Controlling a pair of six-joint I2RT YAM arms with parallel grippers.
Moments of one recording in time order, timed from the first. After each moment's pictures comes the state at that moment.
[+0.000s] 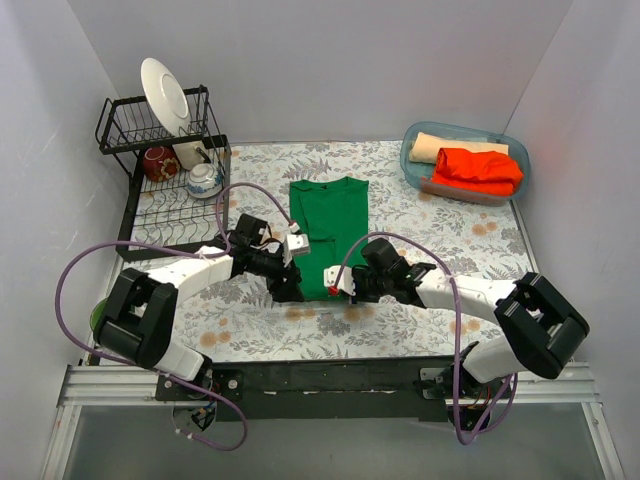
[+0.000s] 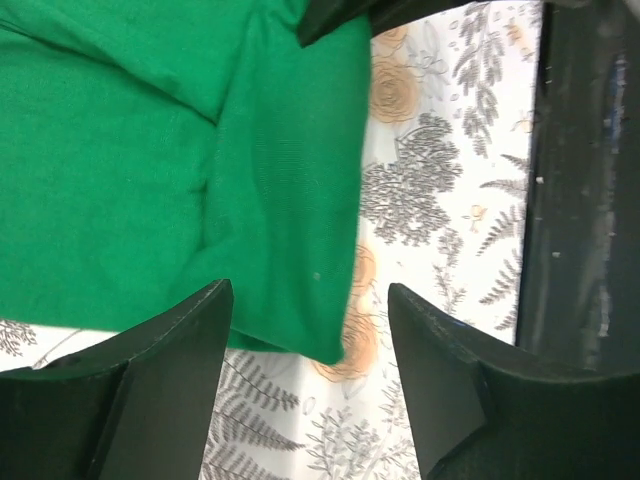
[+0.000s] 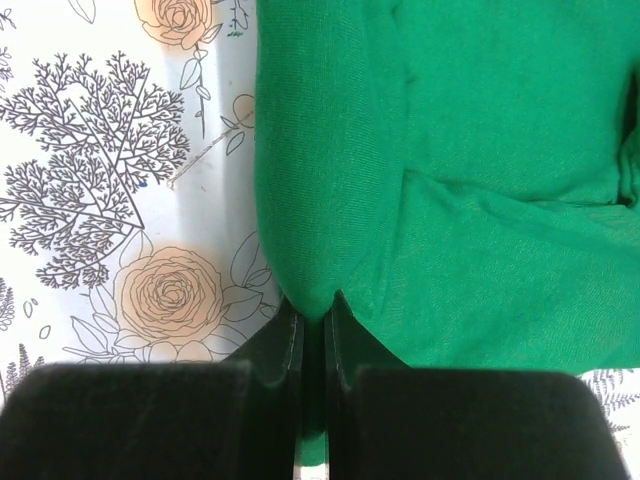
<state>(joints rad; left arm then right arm) -0.44 1.47 0.77 -0.32 0.87 0.54 0.81 1.41 0.63 -0.08 -0.34 -0.79</state>
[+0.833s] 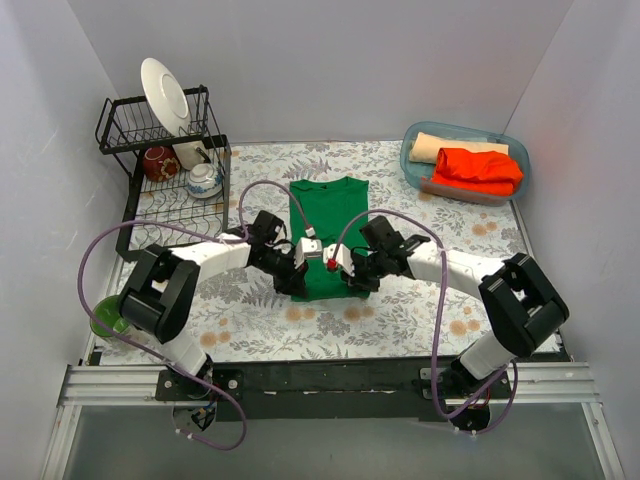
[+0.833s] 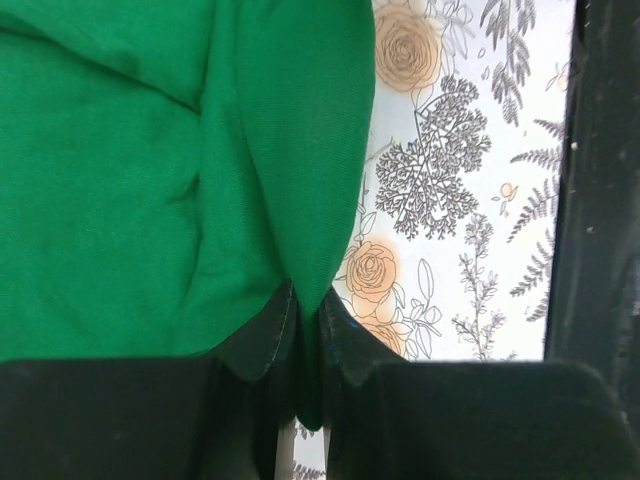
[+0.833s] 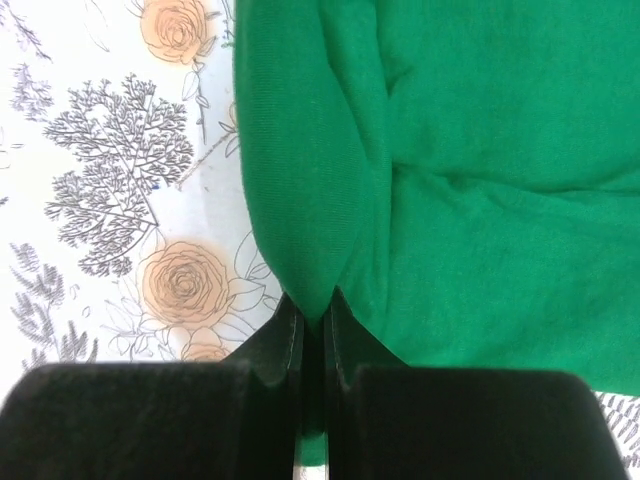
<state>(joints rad) -0.50 1.64 0.86 -0.39 0.82 0.64 0.71 1.54 0.84 -0.33 -0.50 -0.74</state>
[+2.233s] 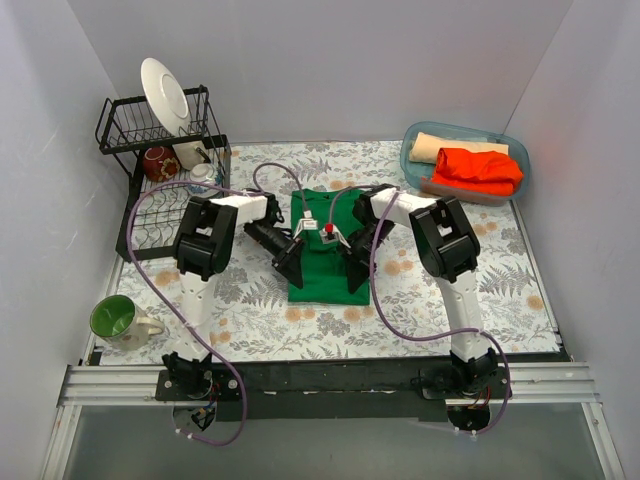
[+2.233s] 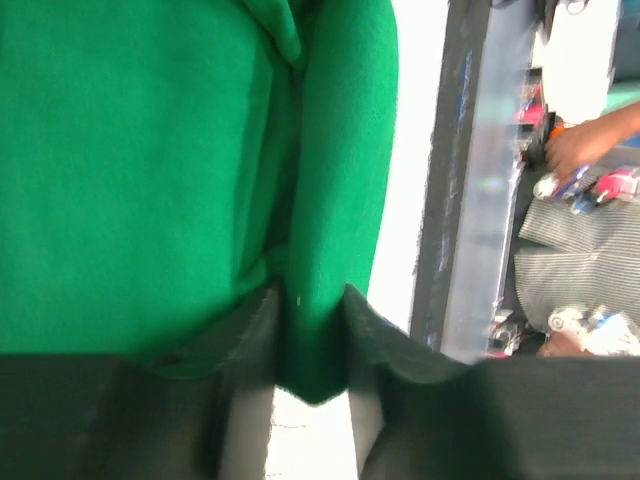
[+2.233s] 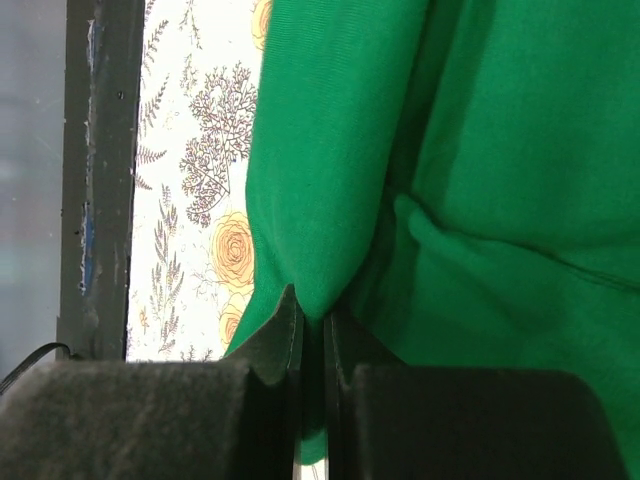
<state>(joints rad) -0.35 2.28 1.54 -1.26 1.03 0.91 0.52 2.26 1.60 -1.32 -0.93 -1.23</state>
